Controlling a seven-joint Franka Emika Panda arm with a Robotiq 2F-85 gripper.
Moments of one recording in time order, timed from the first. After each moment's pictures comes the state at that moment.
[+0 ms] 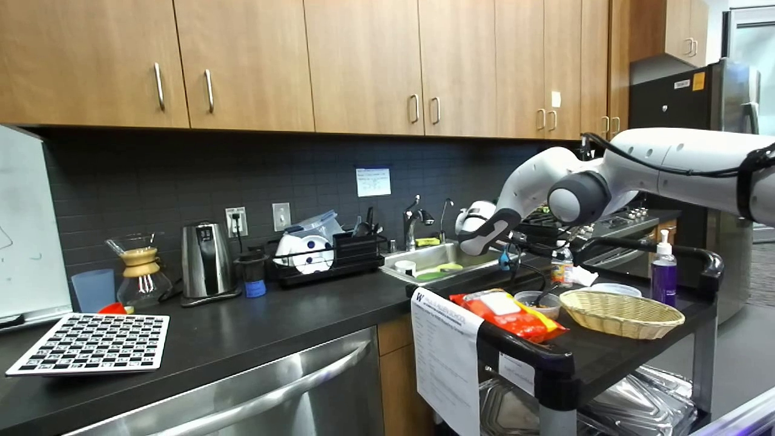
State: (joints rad) arm 0.12 1.28 -0.27 -0.73 -0.66 1.18 1.97
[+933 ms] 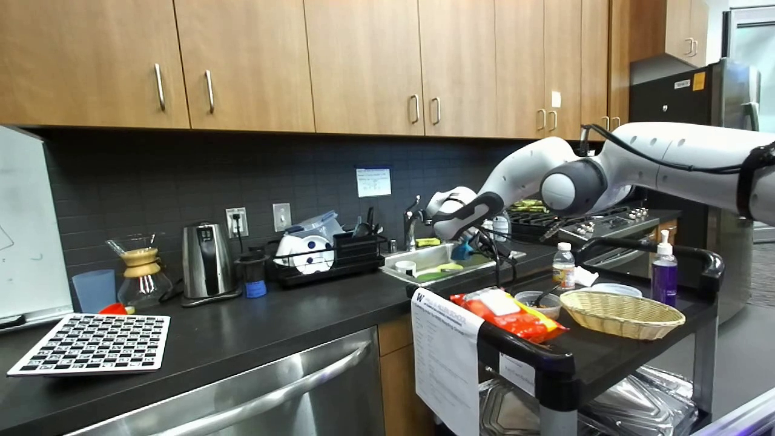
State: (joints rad) arm 0.15 1.23 -0.08 -0.66 -0.62 1.43 1.85
